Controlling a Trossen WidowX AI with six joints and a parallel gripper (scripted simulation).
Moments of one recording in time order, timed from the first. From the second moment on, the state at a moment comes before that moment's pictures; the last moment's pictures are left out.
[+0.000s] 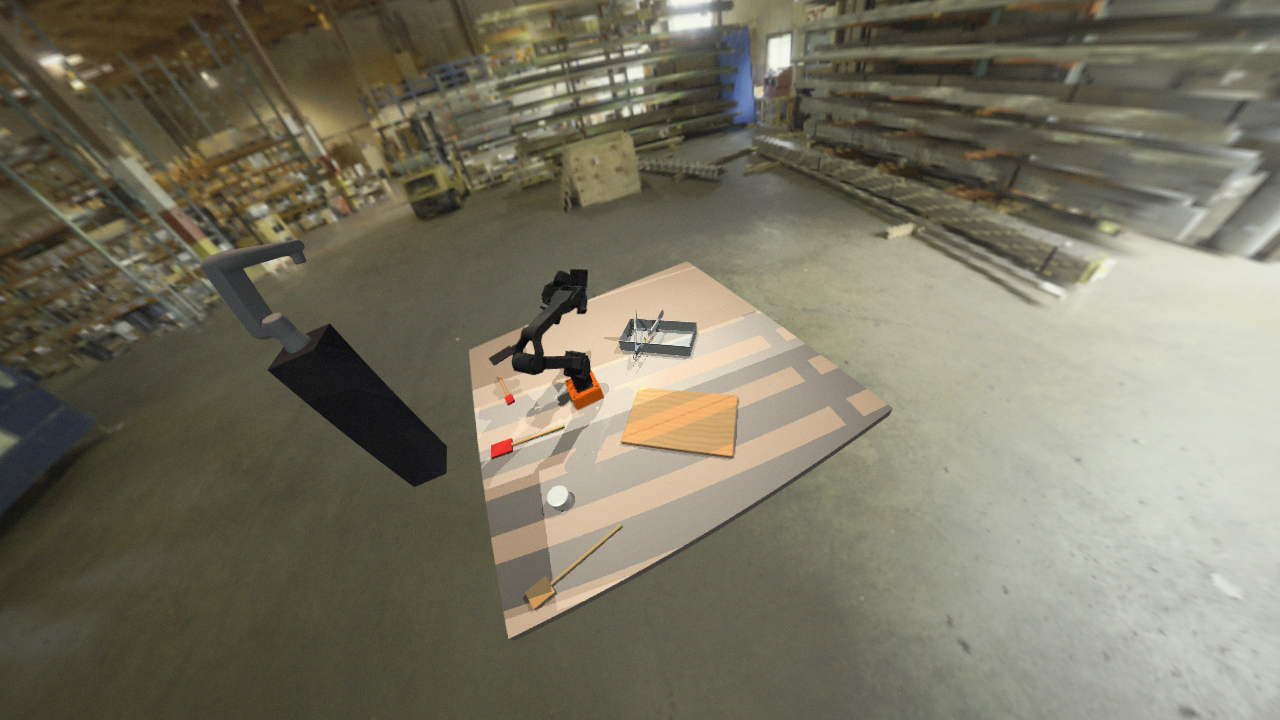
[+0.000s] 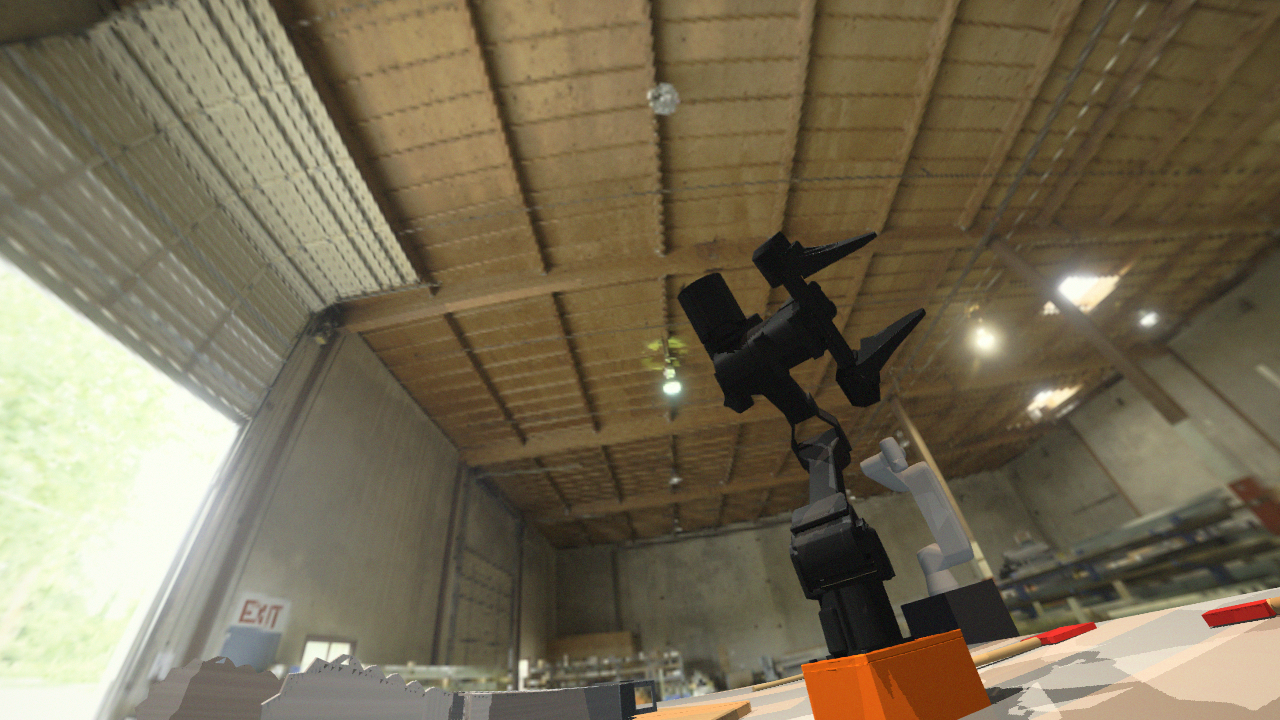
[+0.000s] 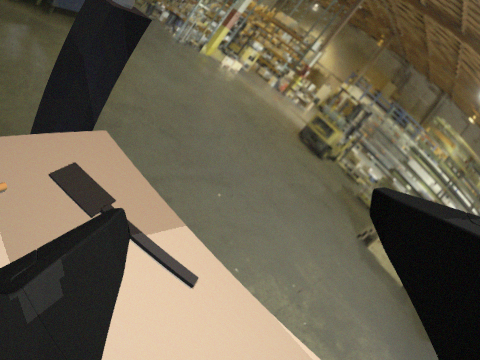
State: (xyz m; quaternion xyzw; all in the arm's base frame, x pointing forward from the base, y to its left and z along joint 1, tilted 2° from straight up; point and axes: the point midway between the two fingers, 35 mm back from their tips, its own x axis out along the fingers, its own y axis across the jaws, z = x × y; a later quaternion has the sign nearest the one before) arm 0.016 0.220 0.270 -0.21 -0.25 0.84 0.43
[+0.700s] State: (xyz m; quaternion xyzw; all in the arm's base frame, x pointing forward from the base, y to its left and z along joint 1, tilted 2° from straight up) arm 0.112 0.248 0.228 0.00 0.37 0.69 0.62
